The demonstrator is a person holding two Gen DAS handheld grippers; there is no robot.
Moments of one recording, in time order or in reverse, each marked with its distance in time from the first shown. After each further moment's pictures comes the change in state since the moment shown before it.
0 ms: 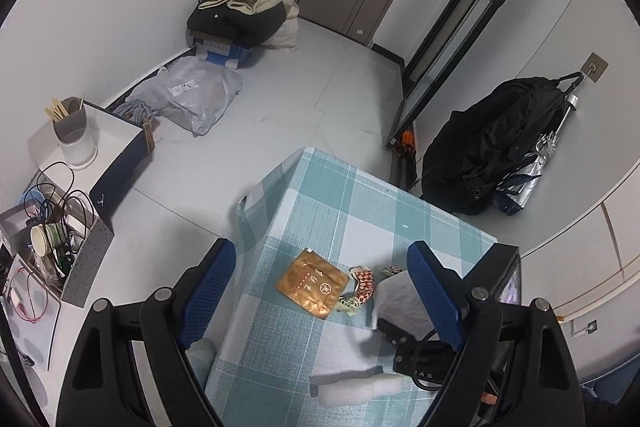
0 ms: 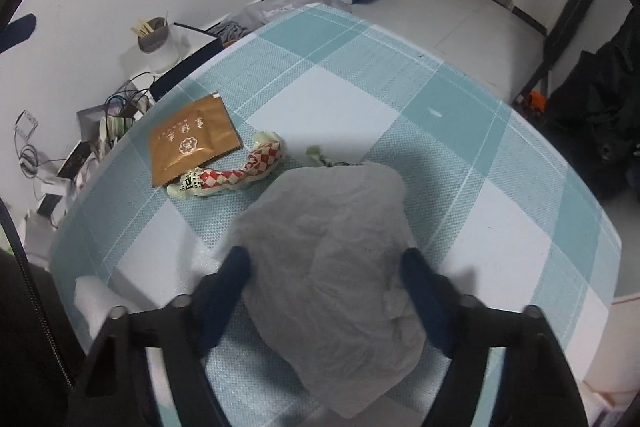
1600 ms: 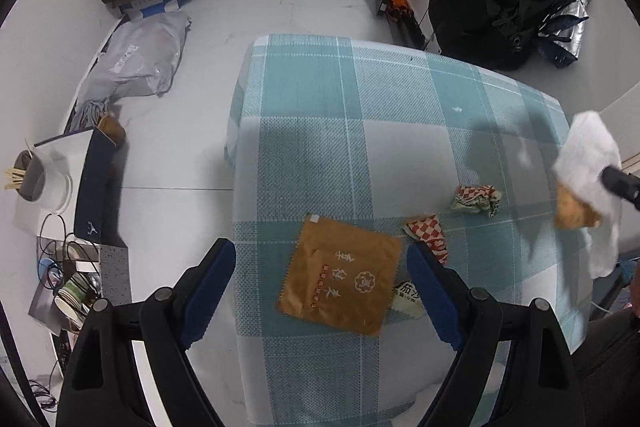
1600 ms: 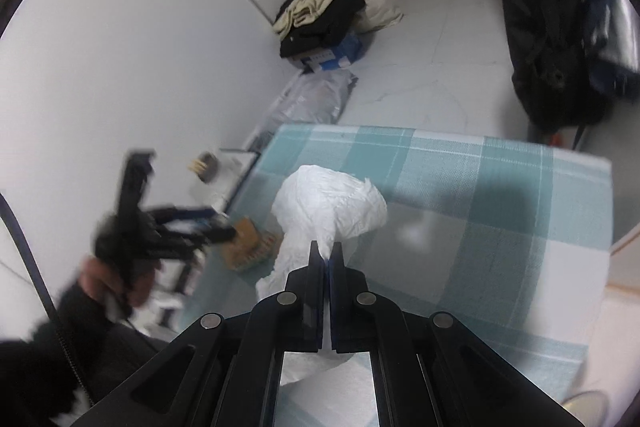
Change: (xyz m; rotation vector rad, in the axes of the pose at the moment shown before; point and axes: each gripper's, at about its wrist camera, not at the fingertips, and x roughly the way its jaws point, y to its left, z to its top) left arm 0.123 -0.013 -0.005 0.361 0.424 0.094; right arm -0.093 -0.140 -0.025 0.429 -0.248 0.420
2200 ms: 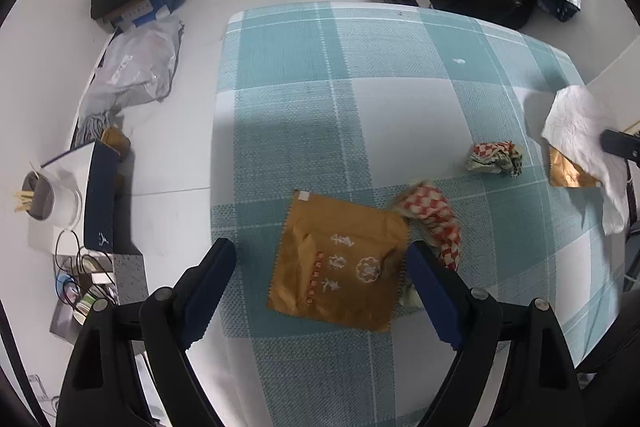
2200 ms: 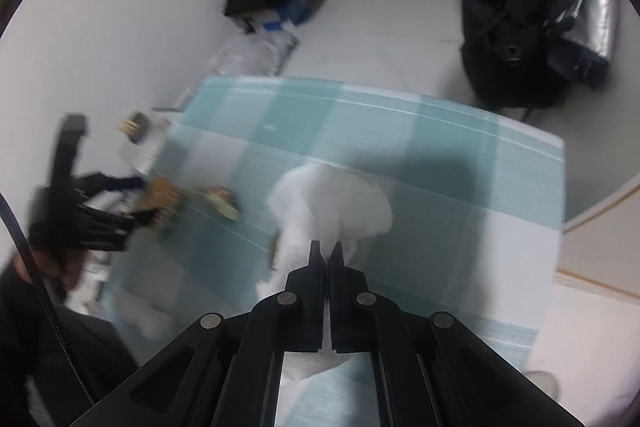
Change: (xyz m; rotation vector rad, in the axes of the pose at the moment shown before) left arm 0.020 -0.015 -0.006 0.120 0.034 0.087; right arm 0.029 -0.006 -0.010 -0.090 0.151 -0.339
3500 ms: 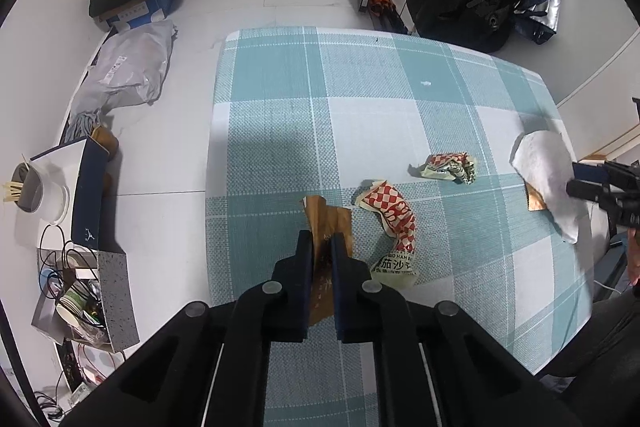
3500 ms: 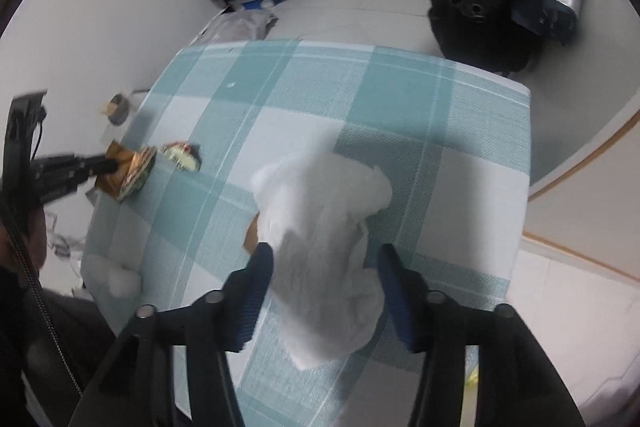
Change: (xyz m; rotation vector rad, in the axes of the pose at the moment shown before) left arm -0.023 0.002 -0.007 -0.051 -0.053 -0.087; right arm 0.008 -0.024 -0.030 0.018 0.075 -0.021
